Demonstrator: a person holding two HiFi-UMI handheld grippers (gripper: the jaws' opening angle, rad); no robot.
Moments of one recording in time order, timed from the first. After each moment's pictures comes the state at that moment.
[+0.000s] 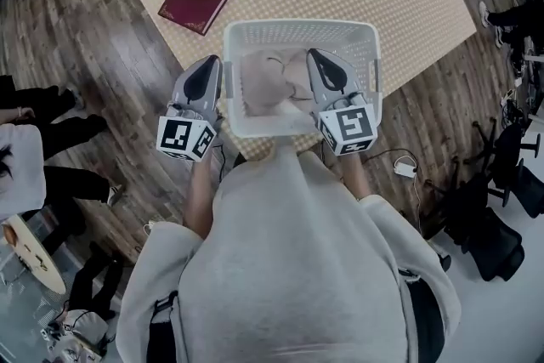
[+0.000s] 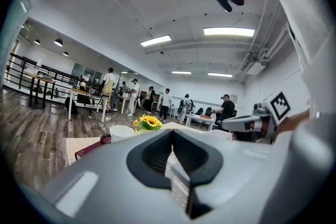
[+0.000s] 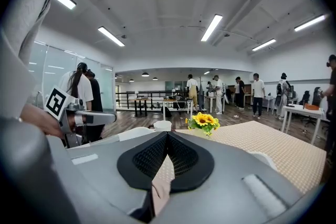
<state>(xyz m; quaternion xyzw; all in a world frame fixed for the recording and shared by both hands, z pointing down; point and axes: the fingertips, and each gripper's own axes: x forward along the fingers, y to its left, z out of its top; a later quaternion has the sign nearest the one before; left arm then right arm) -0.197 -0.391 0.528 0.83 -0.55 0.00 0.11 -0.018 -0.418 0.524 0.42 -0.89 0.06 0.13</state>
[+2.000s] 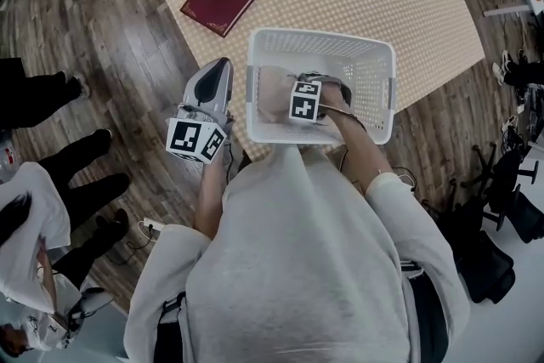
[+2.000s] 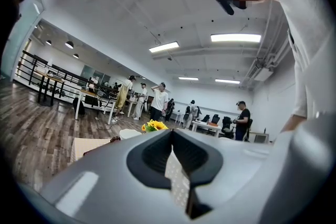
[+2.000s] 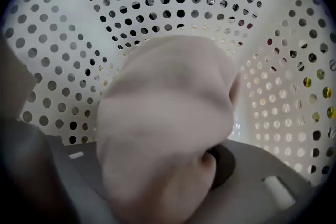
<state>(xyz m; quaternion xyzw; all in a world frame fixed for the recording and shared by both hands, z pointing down) -0.223 -0.381 0.523 0.81 -0.58 -0.04 0.12 -0.046 -0.333 0.805 -0.10 -0.73 -0.04 0.67</state>
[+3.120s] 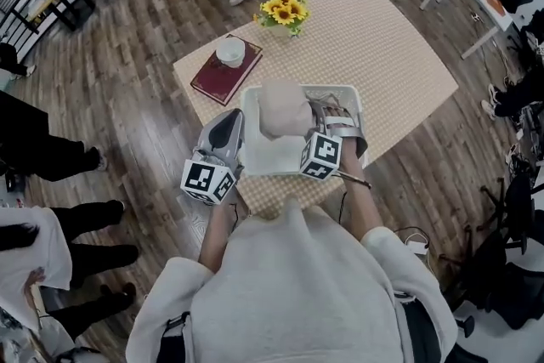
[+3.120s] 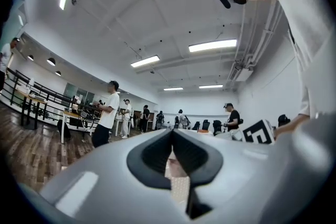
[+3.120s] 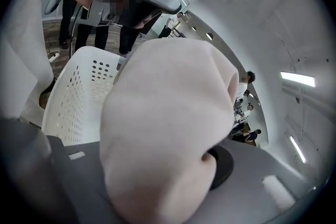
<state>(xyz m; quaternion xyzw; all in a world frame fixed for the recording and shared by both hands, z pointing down) -0.154 -0.342 0.441 0.84 -0.54 -0.05 0.01 -0.012 -0.396 0.568 0.25 -0.77 -0.27 0.52</state>
